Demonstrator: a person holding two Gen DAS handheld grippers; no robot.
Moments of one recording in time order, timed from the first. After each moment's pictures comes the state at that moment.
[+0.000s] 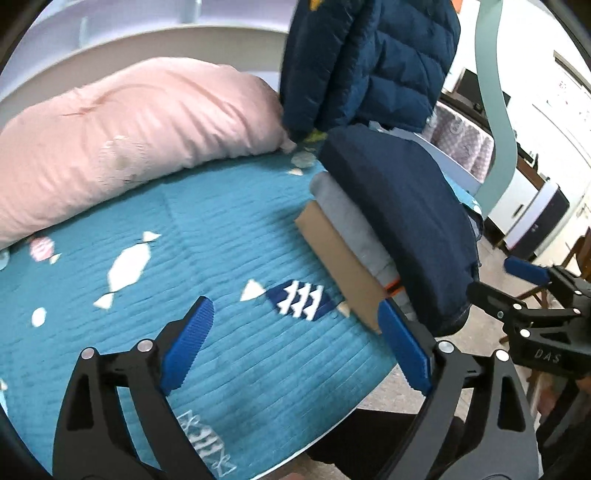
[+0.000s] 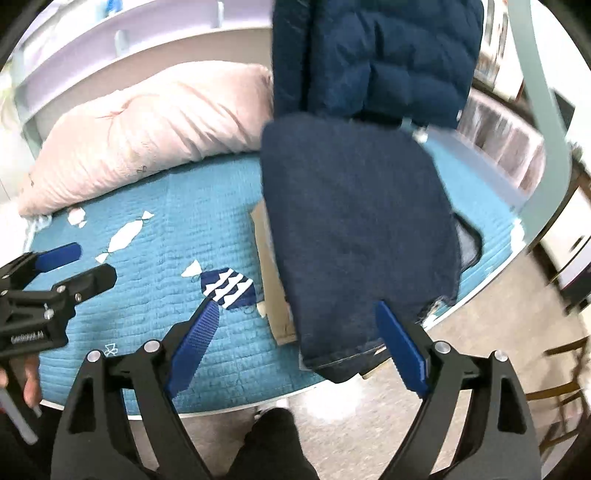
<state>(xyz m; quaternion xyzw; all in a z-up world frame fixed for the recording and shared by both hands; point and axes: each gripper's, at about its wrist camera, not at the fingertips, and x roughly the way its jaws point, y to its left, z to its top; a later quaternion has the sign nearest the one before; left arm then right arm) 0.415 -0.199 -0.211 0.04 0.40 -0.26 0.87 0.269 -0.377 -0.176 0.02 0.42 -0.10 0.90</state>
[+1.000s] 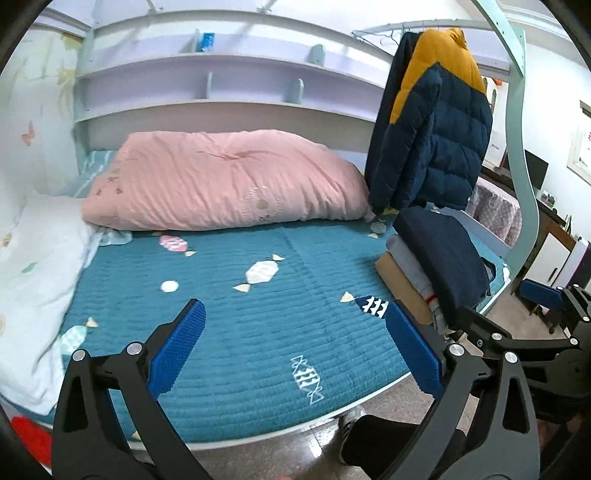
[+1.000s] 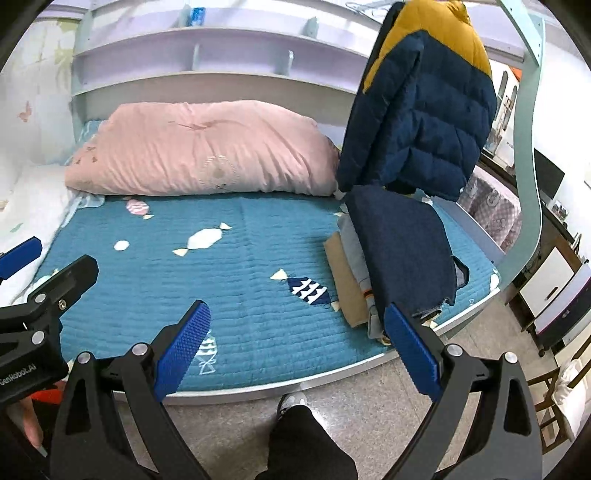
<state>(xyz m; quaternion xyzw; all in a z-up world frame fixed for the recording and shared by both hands) 0.243 -0.016 -0.120 -0.01 0.28 -0.13 0.95 0.166 -0.185 -0.112 -0.06 0.35 -0.08 0.93</state>
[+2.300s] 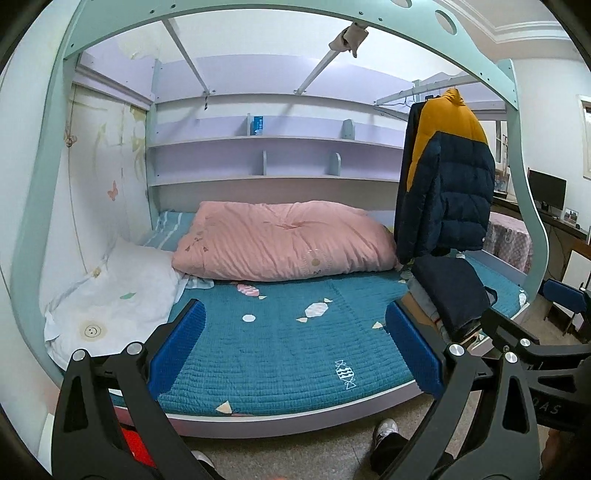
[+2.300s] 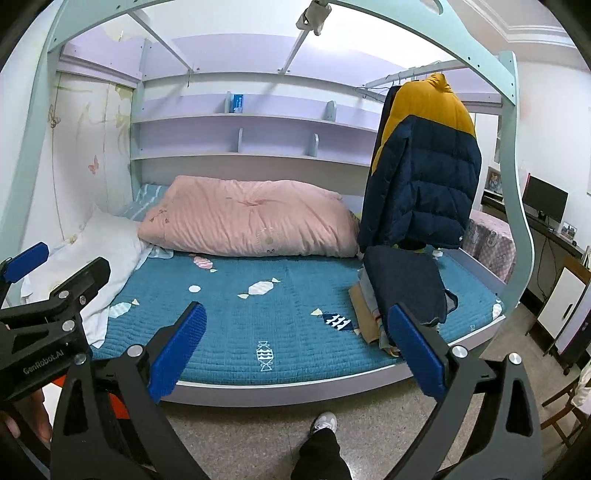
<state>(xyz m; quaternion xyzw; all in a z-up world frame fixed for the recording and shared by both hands) 0.034 0.025 -0.019 0.02 0.16 -0.04 0.99 -0.023 -0.141 -0.019 -0.04 0.22 -0.02 0.98</state>
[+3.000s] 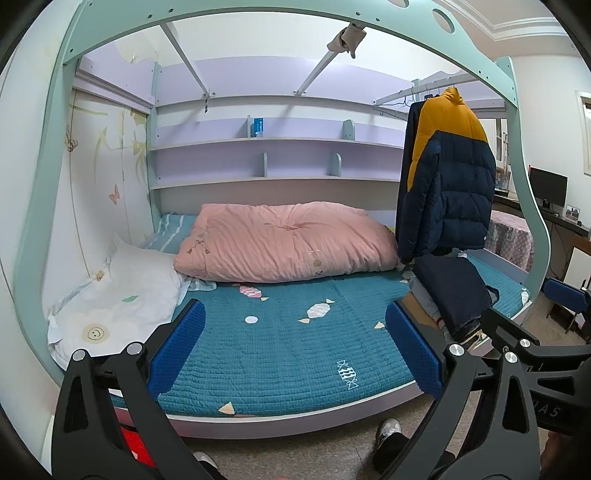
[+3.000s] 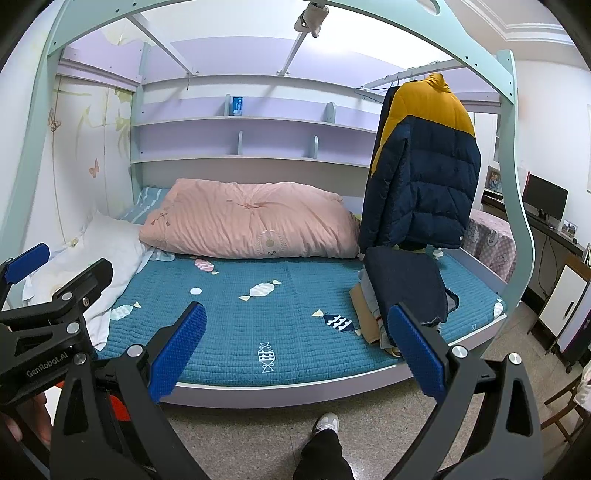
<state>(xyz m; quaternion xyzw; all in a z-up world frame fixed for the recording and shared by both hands) 0.035 0.022 -0.019 0.02 0.16 -0.03 0.99 -0.028 -0.139 -0.019 -0.03 0.21 -0.02 0.98</state>
